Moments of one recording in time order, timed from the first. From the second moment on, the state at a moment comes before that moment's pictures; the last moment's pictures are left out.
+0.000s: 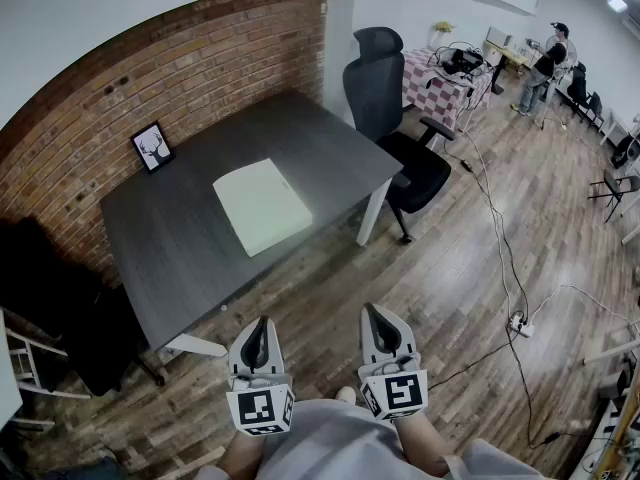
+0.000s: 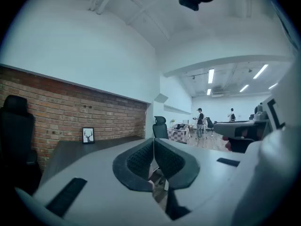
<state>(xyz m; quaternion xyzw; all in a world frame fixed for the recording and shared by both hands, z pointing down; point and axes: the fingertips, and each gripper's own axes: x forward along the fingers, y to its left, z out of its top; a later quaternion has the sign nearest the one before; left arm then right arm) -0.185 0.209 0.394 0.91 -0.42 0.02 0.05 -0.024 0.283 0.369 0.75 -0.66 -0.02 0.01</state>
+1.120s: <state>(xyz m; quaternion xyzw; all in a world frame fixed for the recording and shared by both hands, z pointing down) -0.096 0.265 0.407 0.90 -0.43 0.04 0.04 0.064 0.337 0.394 0.74 -0.67 0.00 0.02</state>
